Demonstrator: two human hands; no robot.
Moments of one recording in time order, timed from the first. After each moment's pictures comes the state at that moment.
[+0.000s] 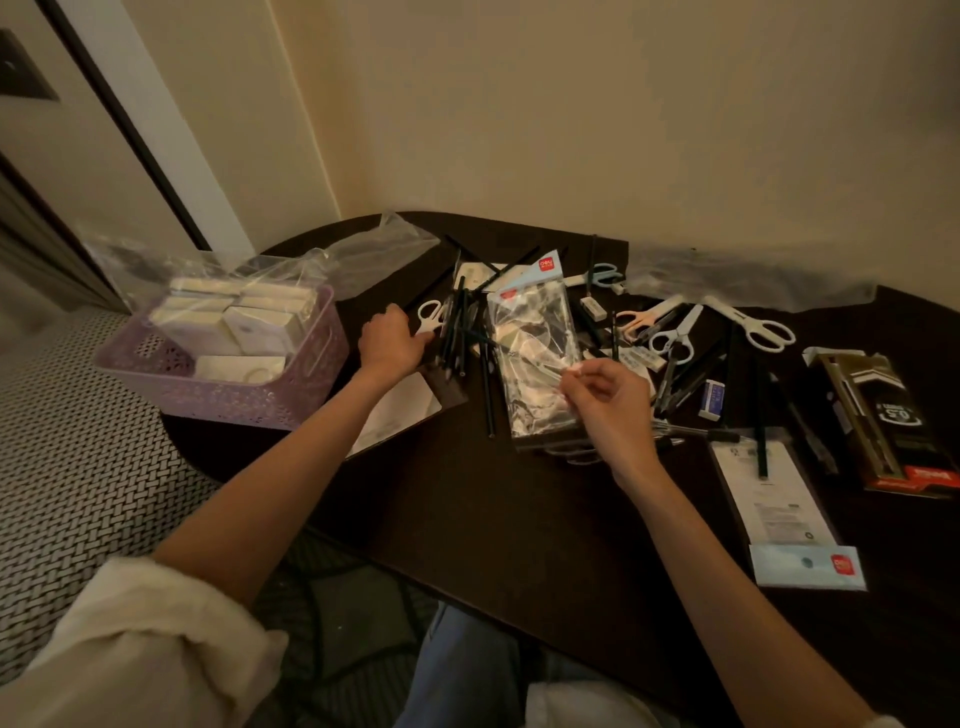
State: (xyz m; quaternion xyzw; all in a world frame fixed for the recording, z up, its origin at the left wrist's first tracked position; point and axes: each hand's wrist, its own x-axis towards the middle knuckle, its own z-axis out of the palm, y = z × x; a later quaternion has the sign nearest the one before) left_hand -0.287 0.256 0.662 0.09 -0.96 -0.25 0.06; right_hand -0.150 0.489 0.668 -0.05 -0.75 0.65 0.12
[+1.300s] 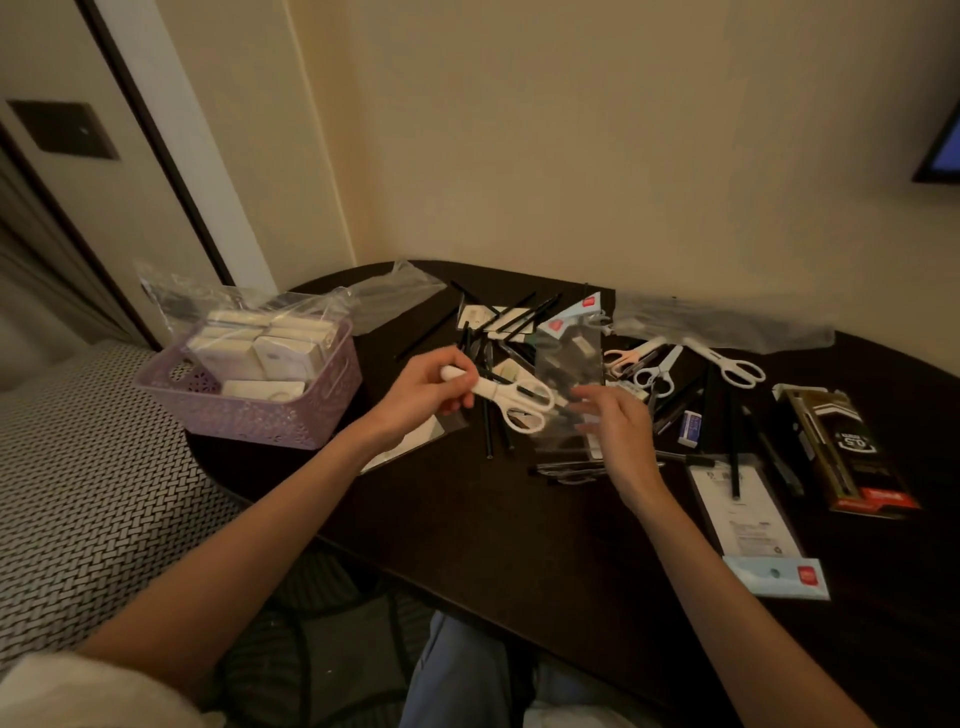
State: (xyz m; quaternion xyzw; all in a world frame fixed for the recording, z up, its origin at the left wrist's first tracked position) left_hand -0.181 0.277 0.720 -0.17 -0.80 -0.57 -0.06; right_hand -0.133 0.500 0.688 -0.08 -0.74 0.66 0.11
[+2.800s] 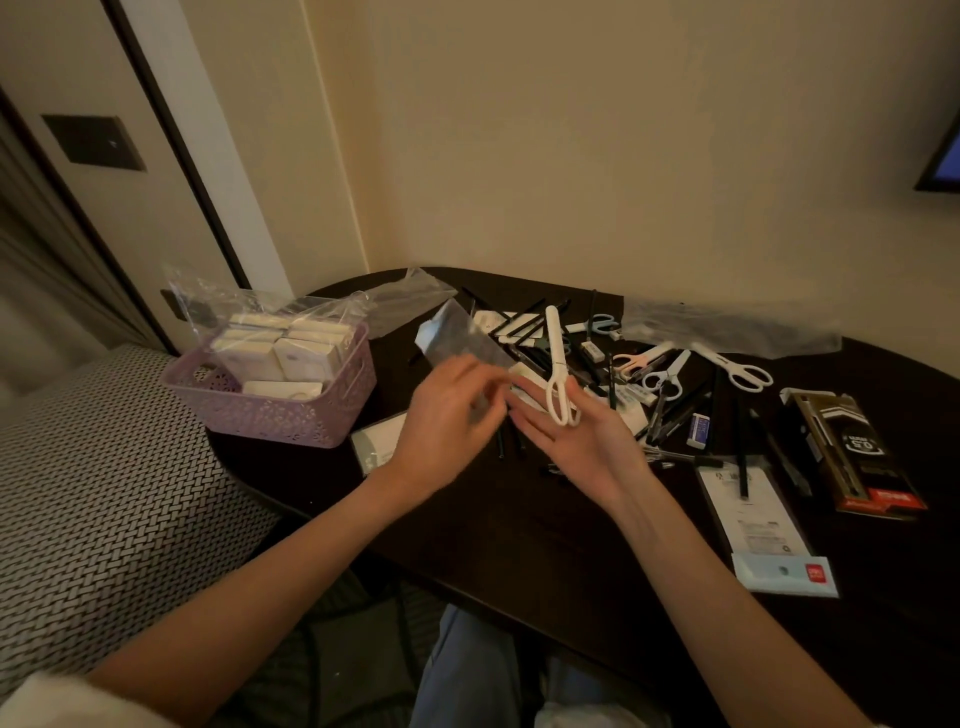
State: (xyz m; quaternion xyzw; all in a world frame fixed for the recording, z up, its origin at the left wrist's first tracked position) left_hand -0.126 0.294 0.724 -0.30 -0.85 -0.27 0.33; right_hand -0.115 0.470 0.711 -0.04 -0.36 0.92 -0.14
